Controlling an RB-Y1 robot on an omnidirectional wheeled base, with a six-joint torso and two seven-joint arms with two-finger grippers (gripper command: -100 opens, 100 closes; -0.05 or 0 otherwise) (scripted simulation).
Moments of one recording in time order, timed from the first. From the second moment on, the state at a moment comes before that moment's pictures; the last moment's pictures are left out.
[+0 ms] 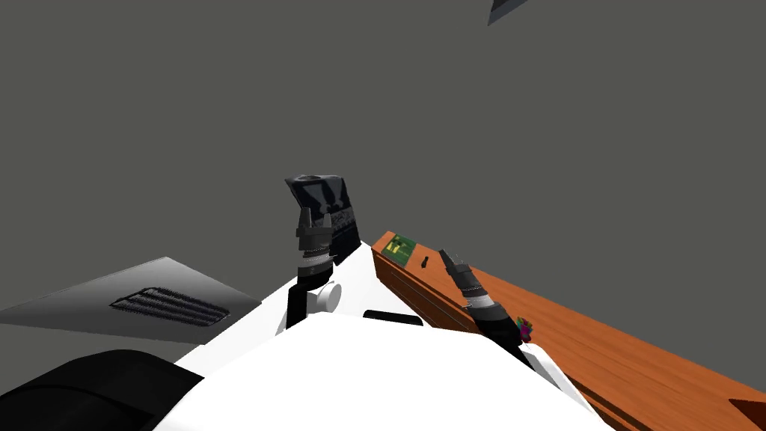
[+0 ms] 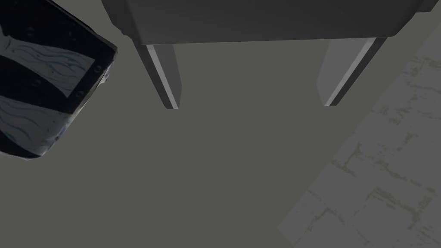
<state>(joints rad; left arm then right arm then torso) 0.45 -0.03 -0.07 -2.37 0.10 -0.51 -0.11 0.64 -0.27 0.01 -2.09 0.37 -0.51 0.28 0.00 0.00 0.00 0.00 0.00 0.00</state>
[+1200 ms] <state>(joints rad) 0.45 -0.03 -0.07 -2.37 0.10 -0.51 -0.11 0.75 -0.40 -0.01 -1.89 0.68 -0.48 0.45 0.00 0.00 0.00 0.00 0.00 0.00</state>
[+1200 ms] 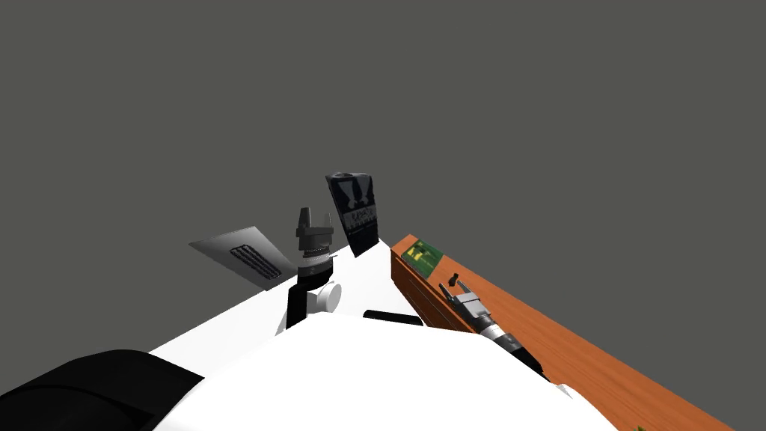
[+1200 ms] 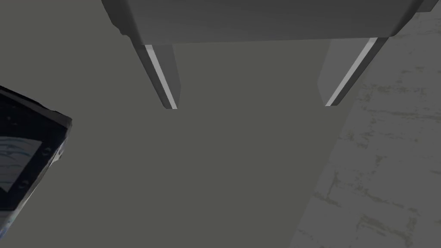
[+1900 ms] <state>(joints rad) 0.45 -0.03 -0.07 -2.37 0.10 -0.51 -0.11 0.79 -0.44 -0.02 -1.71 0.85 -0.47 0.59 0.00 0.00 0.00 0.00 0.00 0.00</state>
